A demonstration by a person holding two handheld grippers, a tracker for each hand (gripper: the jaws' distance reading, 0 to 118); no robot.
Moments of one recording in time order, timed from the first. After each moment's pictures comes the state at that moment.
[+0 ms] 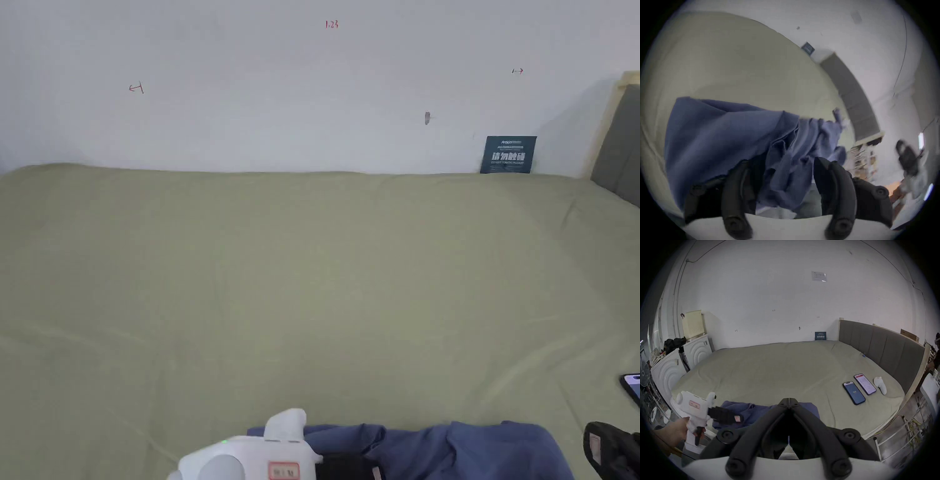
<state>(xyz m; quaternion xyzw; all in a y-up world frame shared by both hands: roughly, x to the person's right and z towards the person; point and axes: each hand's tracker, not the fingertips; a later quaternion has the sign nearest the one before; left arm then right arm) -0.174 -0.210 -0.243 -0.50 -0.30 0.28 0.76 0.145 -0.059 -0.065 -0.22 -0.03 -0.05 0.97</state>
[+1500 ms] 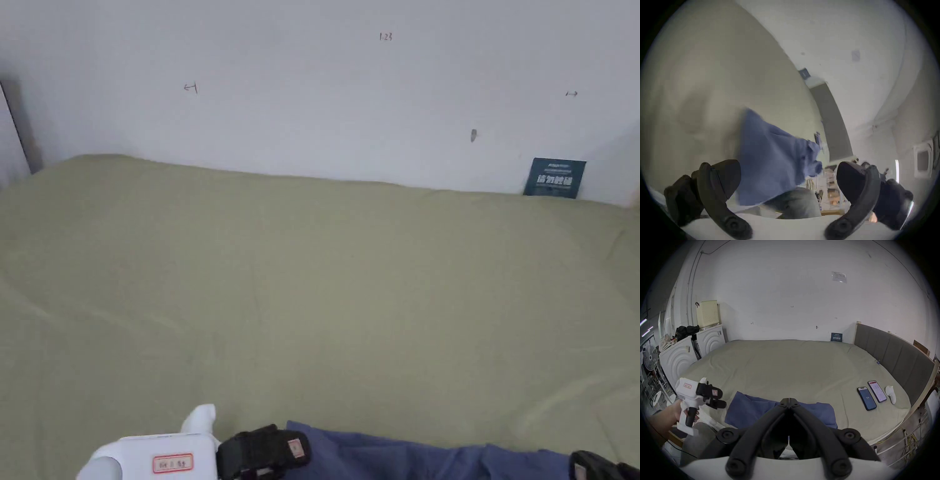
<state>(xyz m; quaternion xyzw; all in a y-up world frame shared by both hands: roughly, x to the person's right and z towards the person) -0.317 -0.222 -0.234 -0.45 -0.27 0.41 0.75 0.109 -0.055 -0.071 -0.23 0.04 -0.01 0.97</state>
